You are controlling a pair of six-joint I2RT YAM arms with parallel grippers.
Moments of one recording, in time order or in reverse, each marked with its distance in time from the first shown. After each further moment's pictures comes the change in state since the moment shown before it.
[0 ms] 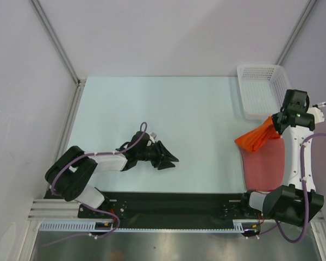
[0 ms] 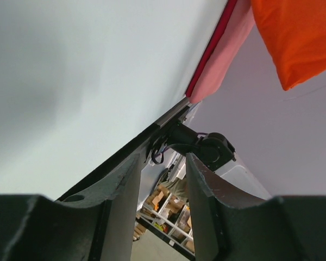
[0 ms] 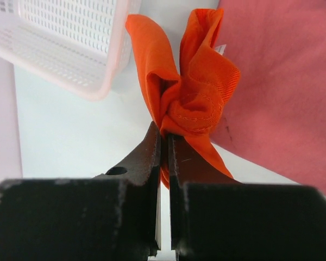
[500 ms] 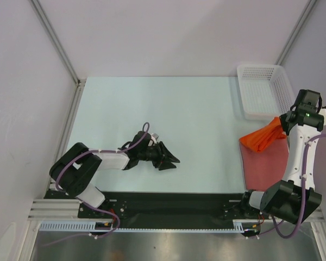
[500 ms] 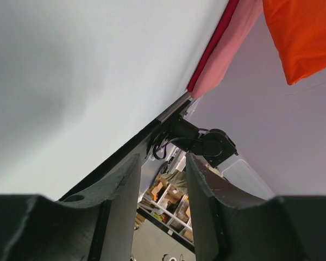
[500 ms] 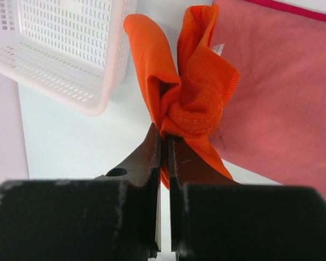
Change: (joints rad) left arm 0.000 0.056 0.011 0.028 0.047 0.000; right arm -0.133 0.029 0.042 -0.005 -0.093 -0.061
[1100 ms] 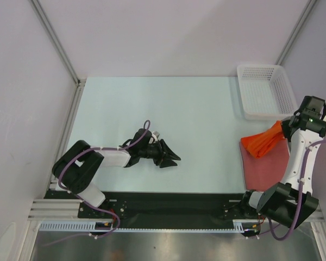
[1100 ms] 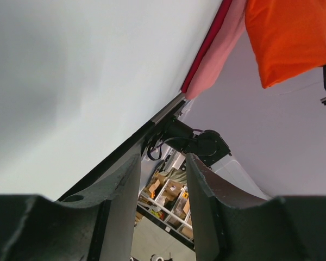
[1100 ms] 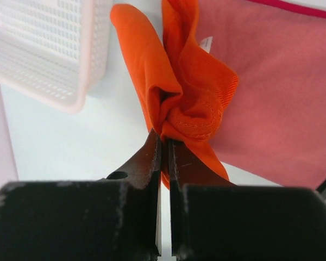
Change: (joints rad) left arm 0.016 0.037 0.042 0.001 0.030 0.000; right arm -0.079 -0.035 -0.046 -0.026 -0.072 -0.055
